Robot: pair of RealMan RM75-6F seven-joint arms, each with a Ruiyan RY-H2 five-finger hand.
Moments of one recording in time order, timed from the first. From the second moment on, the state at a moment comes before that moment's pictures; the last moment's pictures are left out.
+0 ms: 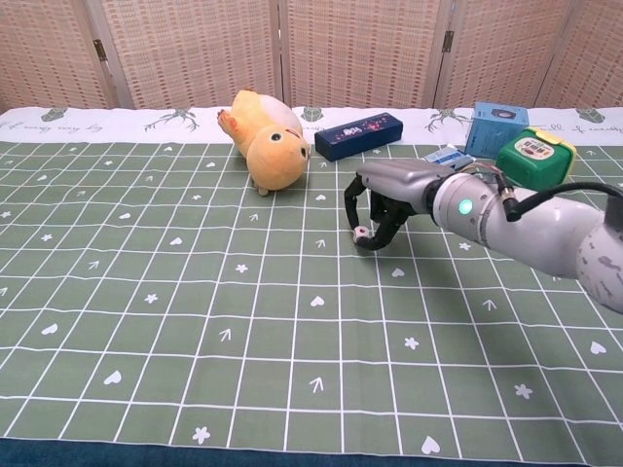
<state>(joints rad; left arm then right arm) -0.03 -1.11 -0.02 -1.57 1.51 1.53 -0.06 0.90 -1.78 0.24 -1.16 -0.99 0.77 -0.37</state>
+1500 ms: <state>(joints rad) -0.07 -1.14 -0.03 -1.60 1.51 1.49 -0.01 0.42 -1.11 0.05 -1.66 -1.33 1.23 -0.14</state>
